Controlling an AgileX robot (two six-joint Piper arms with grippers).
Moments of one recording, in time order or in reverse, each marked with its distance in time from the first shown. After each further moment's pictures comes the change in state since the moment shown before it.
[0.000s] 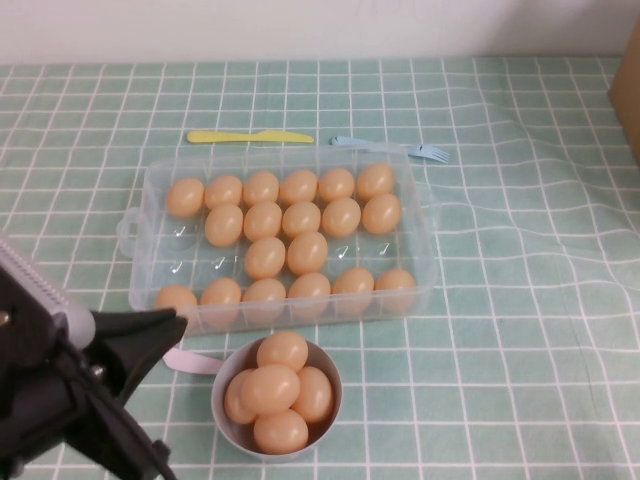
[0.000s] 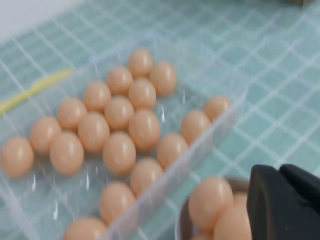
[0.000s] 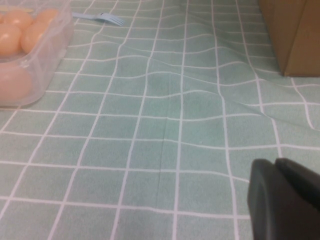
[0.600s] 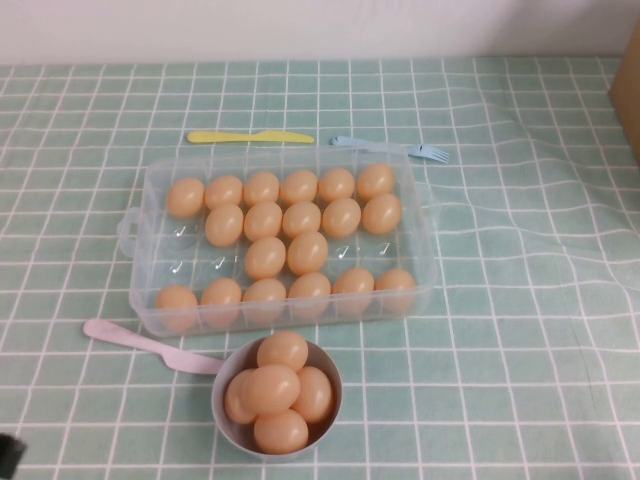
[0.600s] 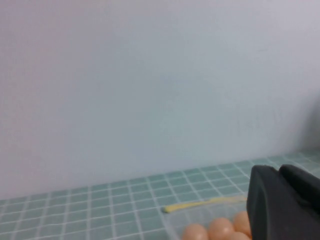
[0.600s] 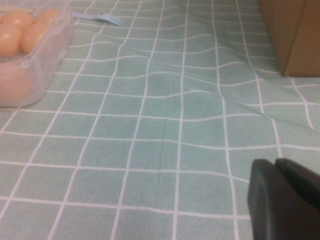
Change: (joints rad) right arm 0.000 0.000 0.000 0.000 0.000 0.000; left arm 0.375 -0.387 0.421 -0.192 -0.646 0.142
